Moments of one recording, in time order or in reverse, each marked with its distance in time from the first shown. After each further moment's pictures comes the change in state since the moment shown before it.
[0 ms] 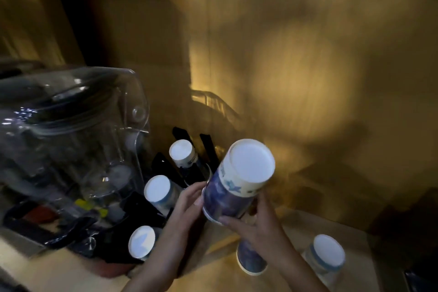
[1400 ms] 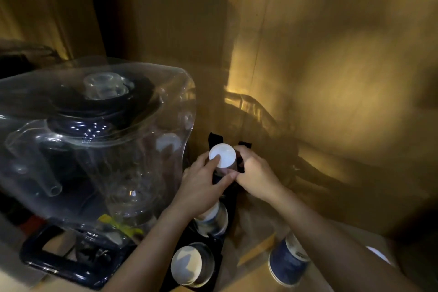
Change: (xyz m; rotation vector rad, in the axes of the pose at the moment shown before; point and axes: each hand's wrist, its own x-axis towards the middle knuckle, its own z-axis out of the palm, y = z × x) left_hand 0.102 0.041 -0.100 1.056 -0.142 0.392; right_hand 0.149 -0.028 0.089 -0.630 -0.068 -0.029
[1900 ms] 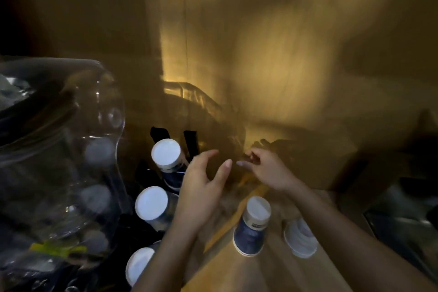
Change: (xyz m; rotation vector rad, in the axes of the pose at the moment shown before) left_hand -0.029 0.083 0.050 -0.448 0.056 0.082; right_hand -0.073 0.073 -0.076 0.116 0.044 0.341
